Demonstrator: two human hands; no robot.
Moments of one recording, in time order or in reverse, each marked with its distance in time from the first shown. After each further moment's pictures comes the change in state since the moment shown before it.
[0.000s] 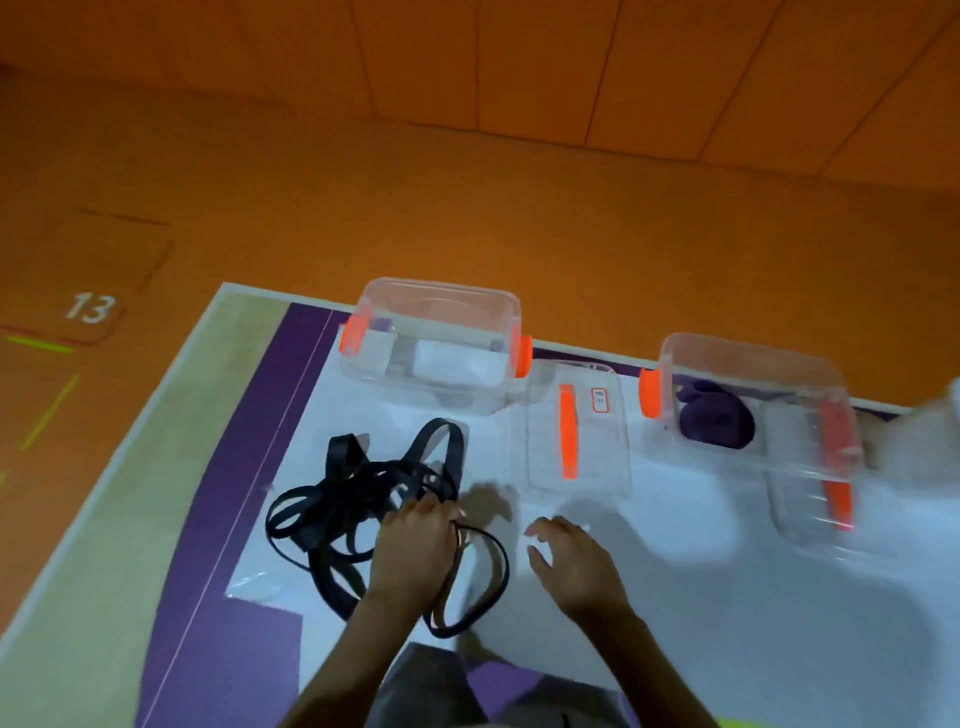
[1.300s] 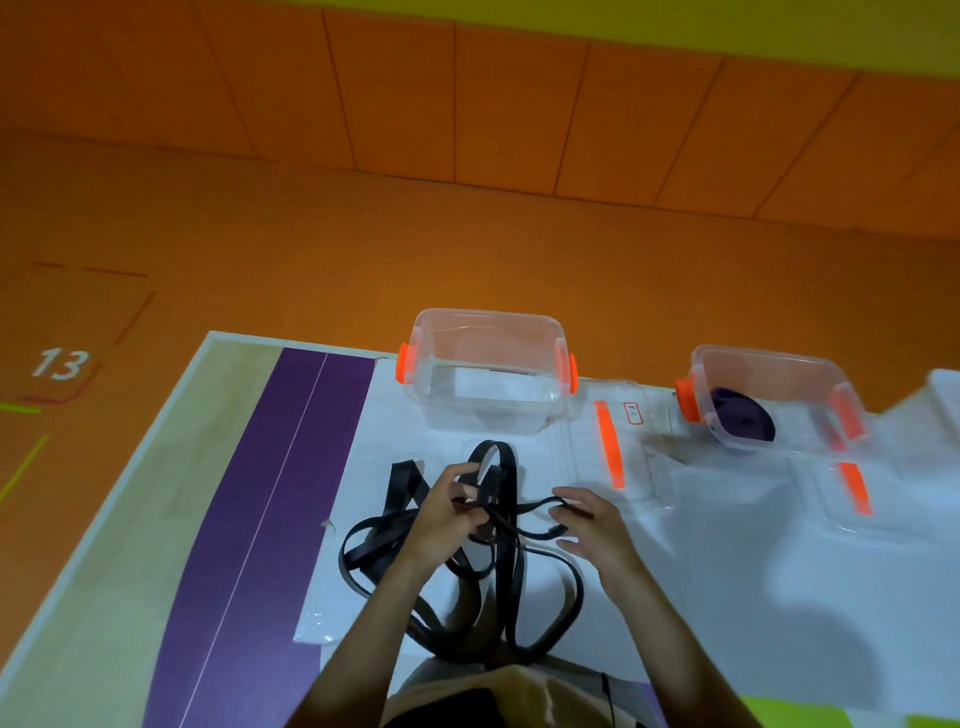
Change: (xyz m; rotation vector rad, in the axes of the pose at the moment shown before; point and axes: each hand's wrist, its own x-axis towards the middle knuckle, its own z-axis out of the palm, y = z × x) left_hand 0.031 -0.106 -0.019 -1.282 -0.204 -0.148; right_hand 0.026 -0.112 0.013 1.219 0.212 0.382
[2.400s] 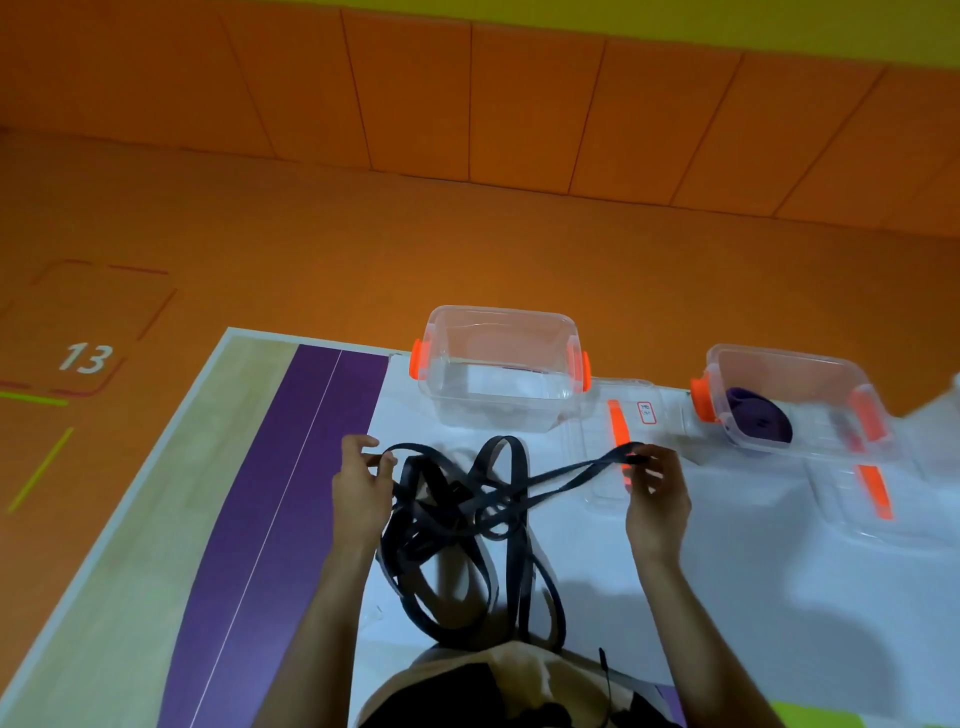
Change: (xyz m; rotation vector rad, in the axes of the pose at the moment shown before) left_hand -0.011 0.009 -0.086 0.265 0.591 0.139; right_hand 0.019 -0.011 -0.022 -0.159 0.569 -0.498
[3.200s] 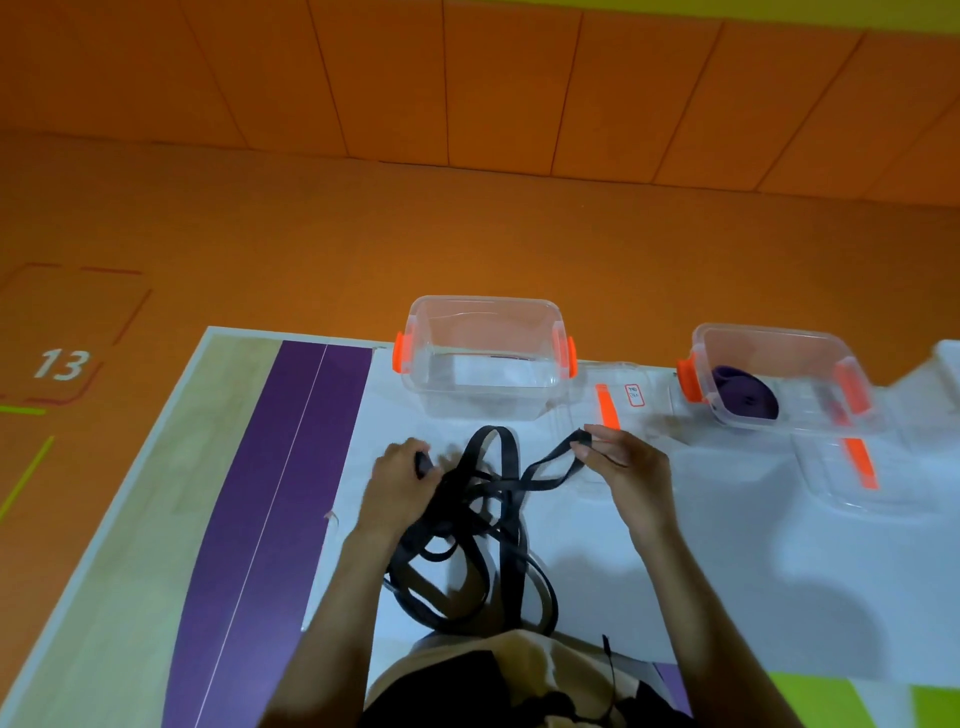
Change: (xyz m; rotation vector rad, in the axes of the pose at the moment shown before) left_hand -0.007 0.033 0.033 0.429 -0.400 0.070; right_hand 0.009 -0.028 -0.010 0.057 -0.360 0.037
